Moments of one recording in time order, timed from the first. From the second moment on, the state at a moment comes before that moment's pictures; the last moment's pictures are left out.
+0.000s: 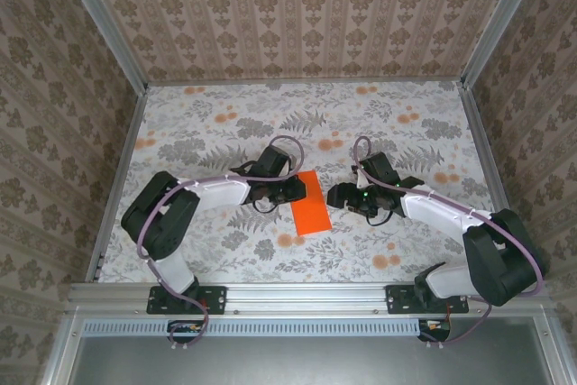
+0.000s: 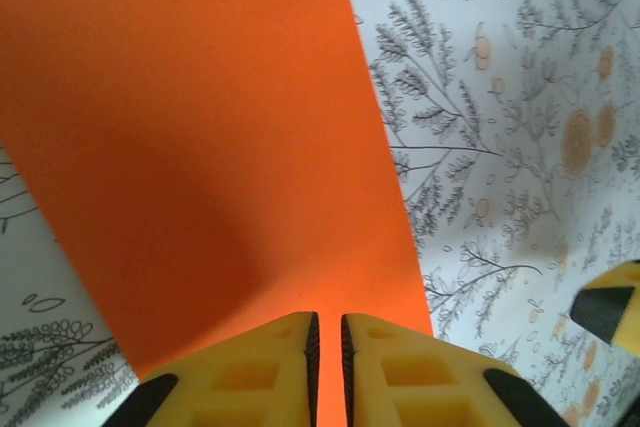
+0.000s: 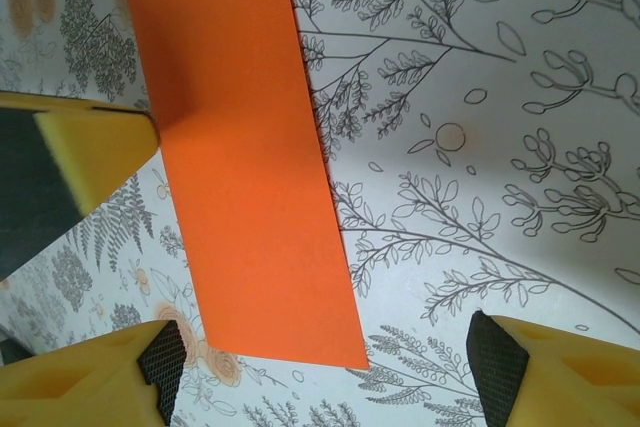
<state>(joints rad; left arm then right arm) -0.75 1.73 0.90 -0.10 0.34 -0.77 0.44 1.35 0.68 -0.33 -0.37 0.68</state>
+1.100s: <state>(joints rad) -0.76 1.77 0.93 -0.21 0.24 -0.77 0.53 1.52 0.67 -0.33 -0.45 0.74</state>
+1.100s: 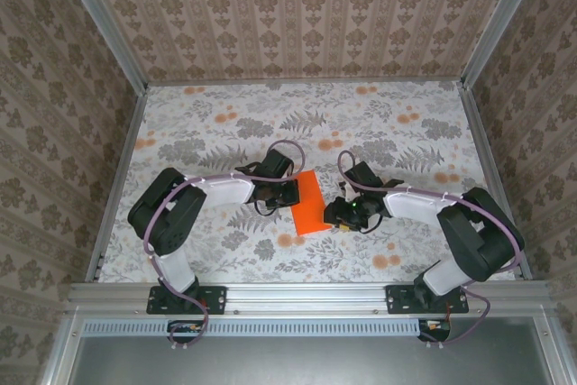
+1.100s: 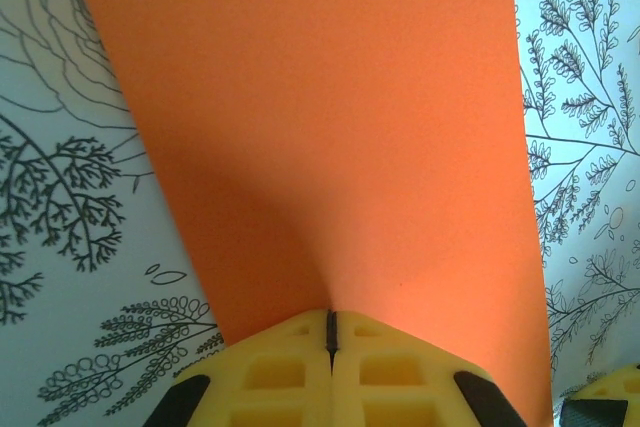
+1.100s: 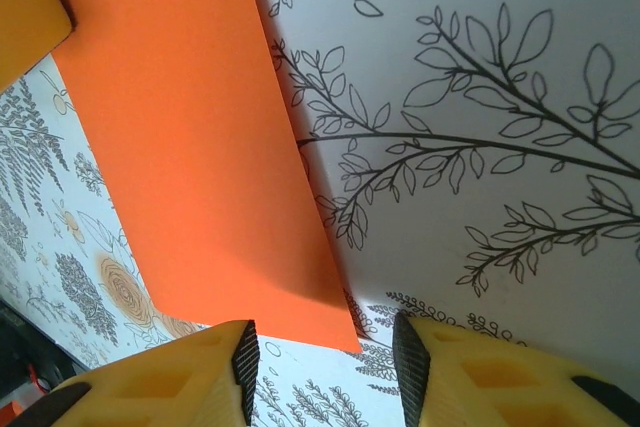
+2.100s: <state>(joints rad) -0.76 1.77 0.93 -0.21 0.24 -0.78 0.52 1.56 0.63 -0.05 -0.59 0.84</state>
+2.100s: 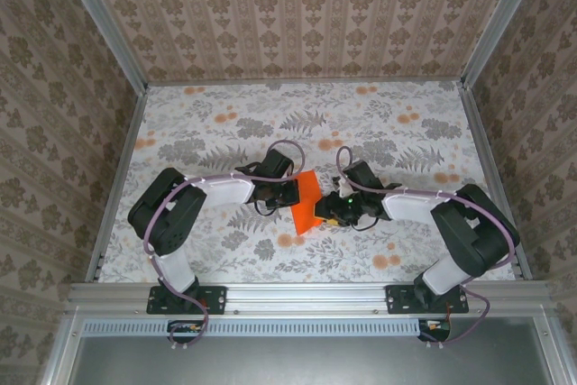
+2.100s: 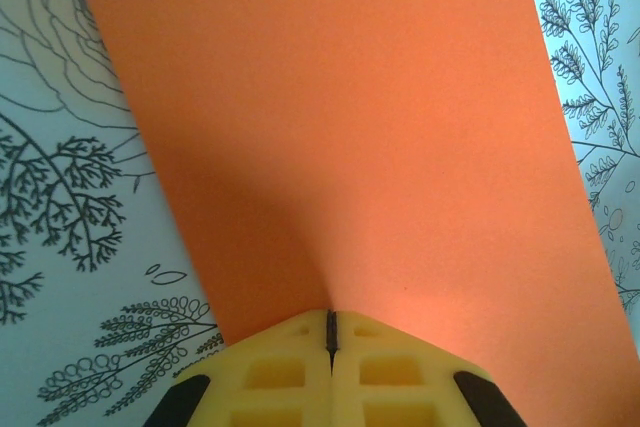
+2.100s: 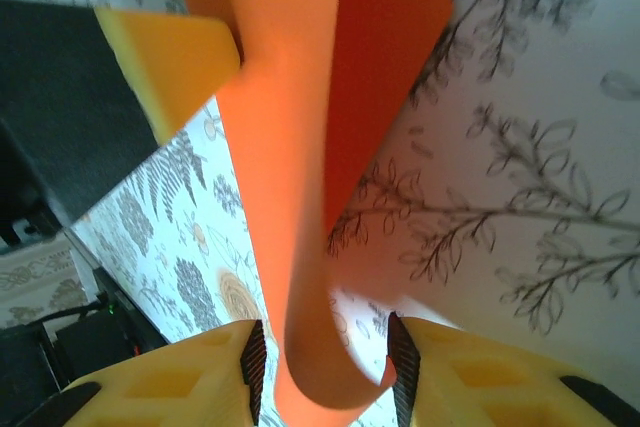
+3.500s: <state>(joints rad) -0.76 1.77 0.92 -0.20 0.24 -0.78 0.46 1.57 0.62 -0.15 -0.64 0.79</state>
